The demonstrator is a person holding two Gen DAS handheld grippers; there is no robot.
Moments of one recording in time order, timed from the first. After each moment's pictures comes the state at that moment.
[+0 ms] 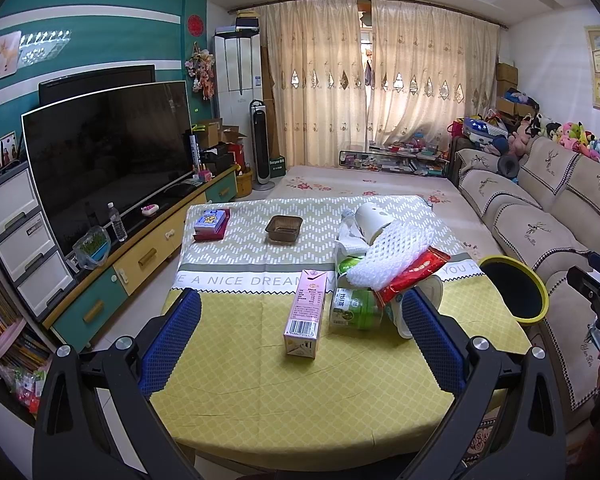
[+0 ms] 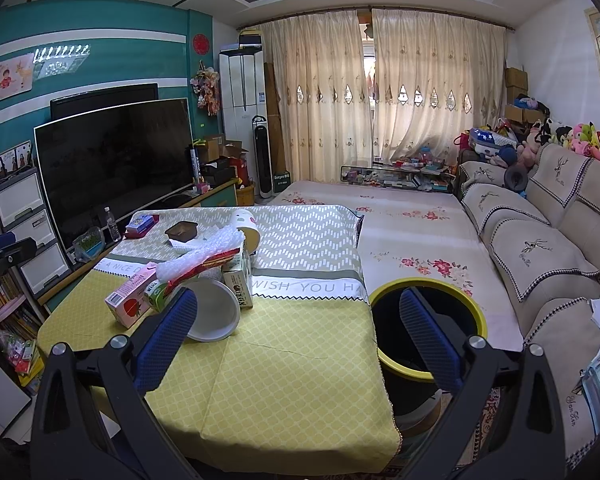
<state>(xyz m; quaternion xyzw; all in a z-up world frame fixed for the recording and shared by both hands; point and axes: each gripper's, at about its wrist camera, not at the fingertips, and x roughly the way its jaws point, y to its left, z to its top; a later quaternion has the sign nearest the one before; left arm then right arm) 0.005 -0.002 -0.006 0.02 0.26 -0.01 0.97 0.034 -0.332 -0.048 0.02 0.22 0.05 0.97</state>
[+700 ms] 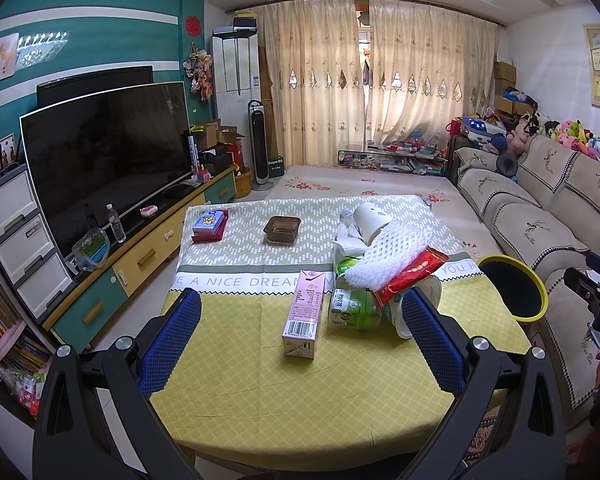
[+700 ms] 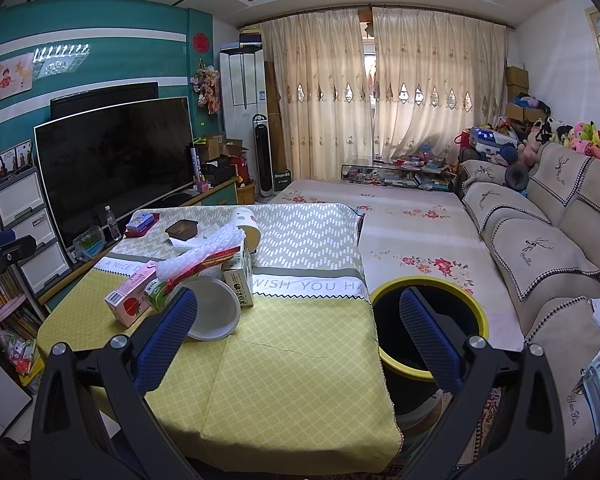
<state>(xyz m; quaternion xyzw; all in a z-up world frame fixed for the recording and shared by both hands) 0.007 -0.005 -0.006 0.02 0.26 -0.01 0.97 0.033 -0.329 -0.051 0.03 0.22 0.05 0.97</state>
